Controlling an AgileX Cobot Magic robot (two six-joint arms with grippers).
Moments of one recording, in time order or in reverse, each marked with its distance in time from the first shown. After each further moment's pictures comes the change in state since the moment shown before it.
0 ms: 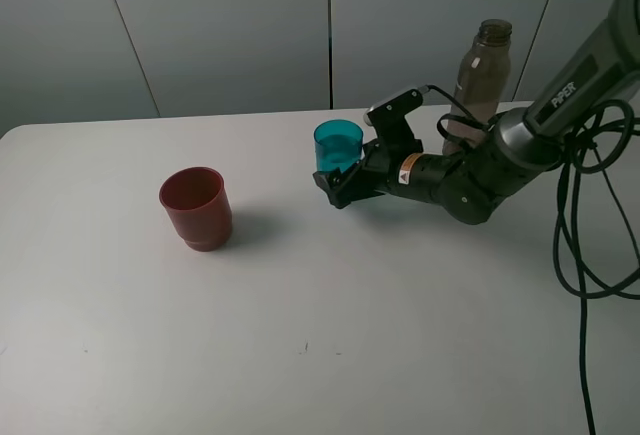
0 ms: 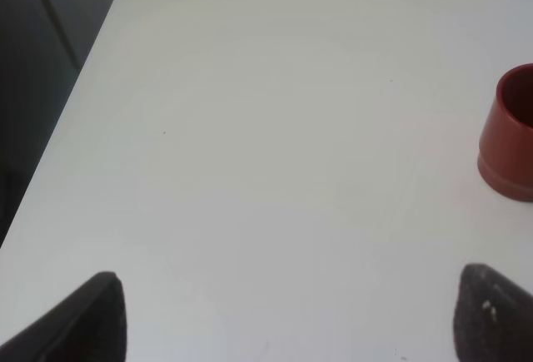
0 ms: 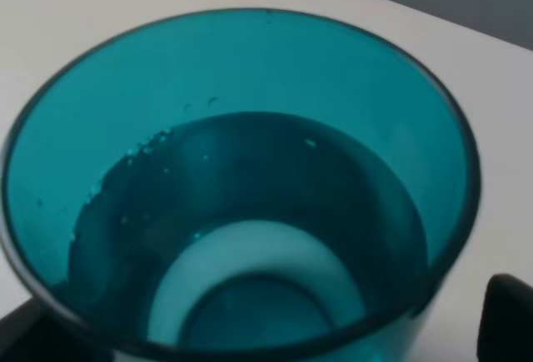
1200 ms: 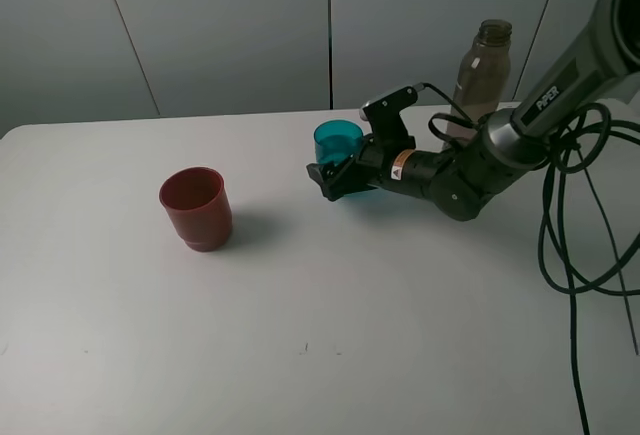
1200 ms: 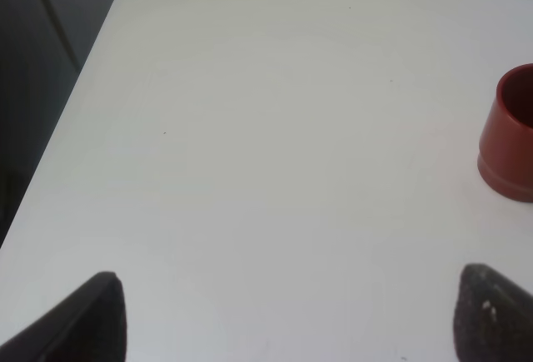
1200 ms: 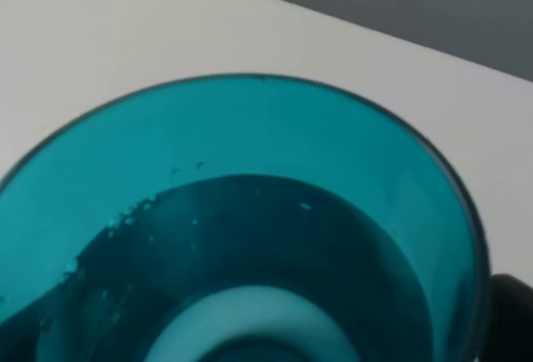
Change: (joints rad) left arm 0.000 0.000 0.000 0.000 0.000 0.000; right arm 0.002 0.037 -0.056 0.000 -0.013 0.035
